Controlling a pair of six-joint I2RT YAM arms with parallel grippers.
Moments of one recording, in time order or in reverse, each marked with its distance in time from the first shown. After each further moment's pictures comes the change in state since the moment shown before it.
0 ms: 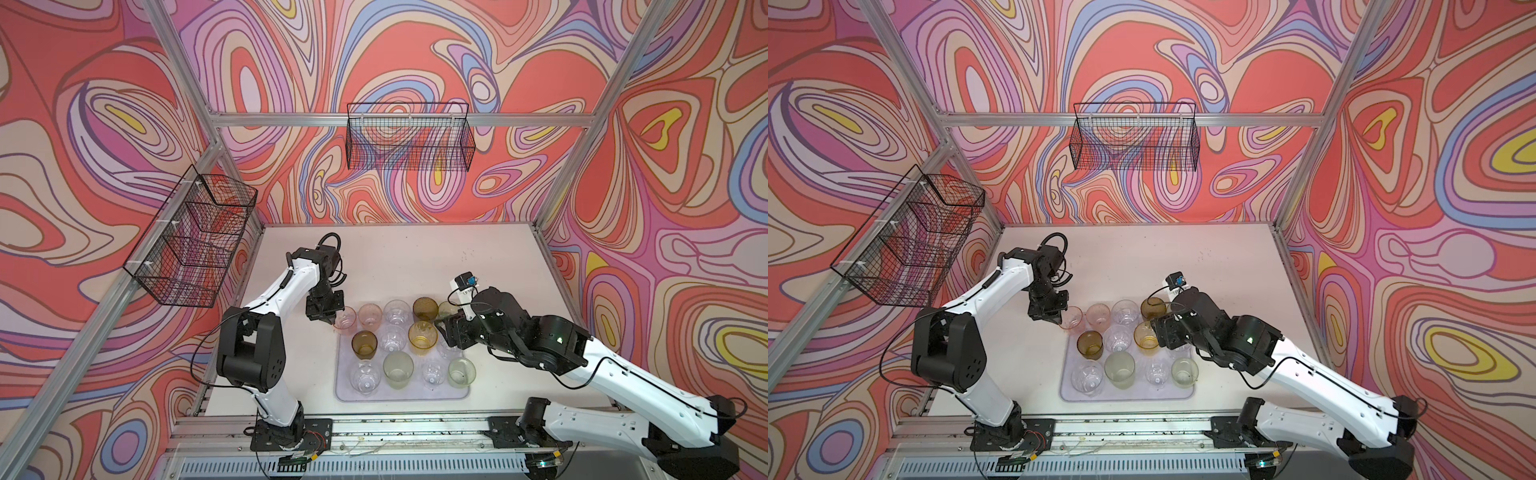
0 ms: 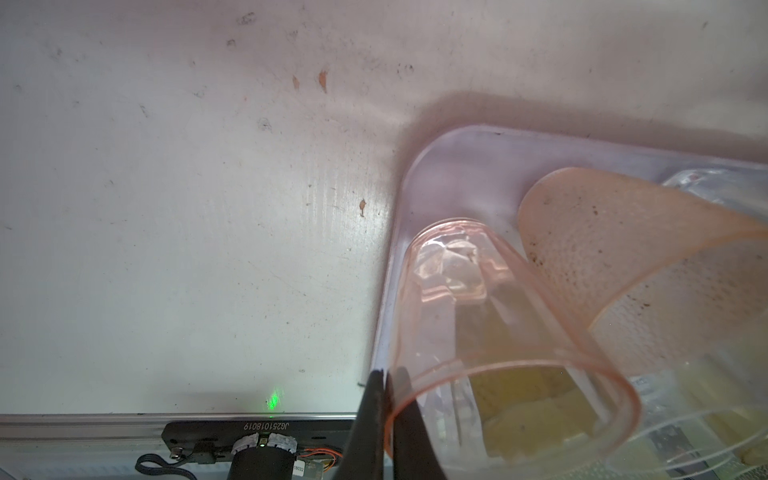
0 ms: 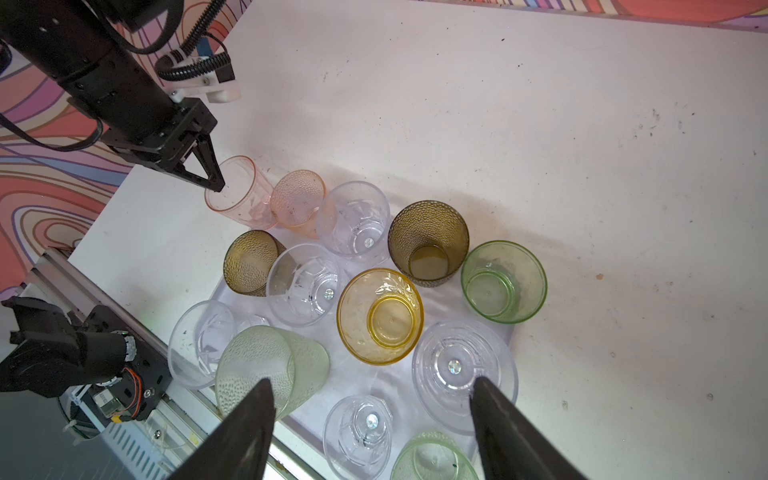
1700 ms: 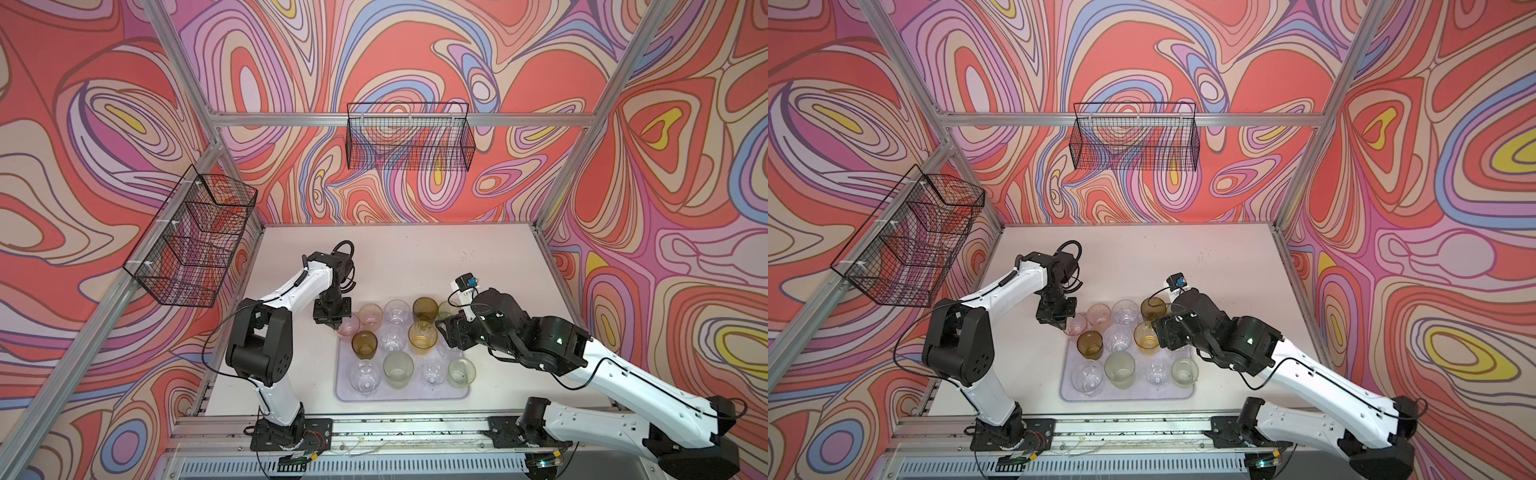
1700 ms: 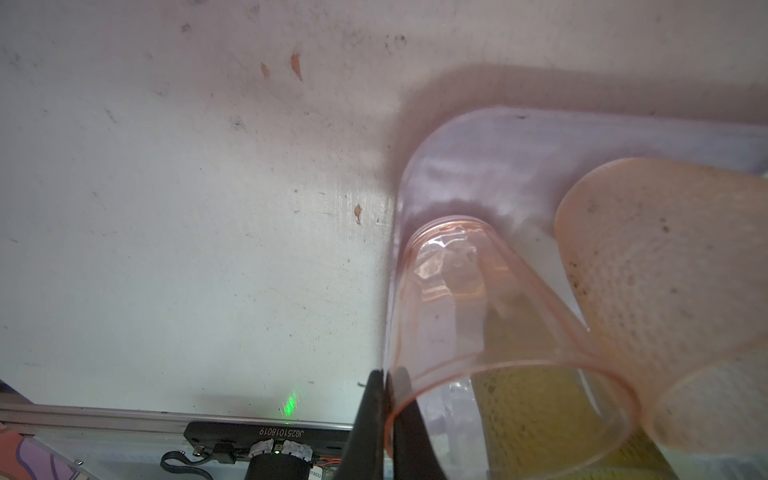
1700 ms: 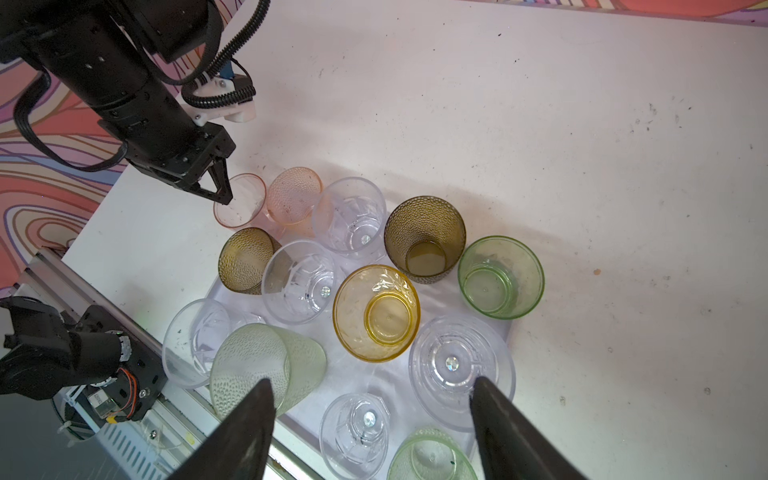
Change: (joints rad) left arm -0.080 0.047 -0.028 0.023 -0.084 -0.018; right arm 0.000 -0.006 -0.014 0.000 0.004 0.004
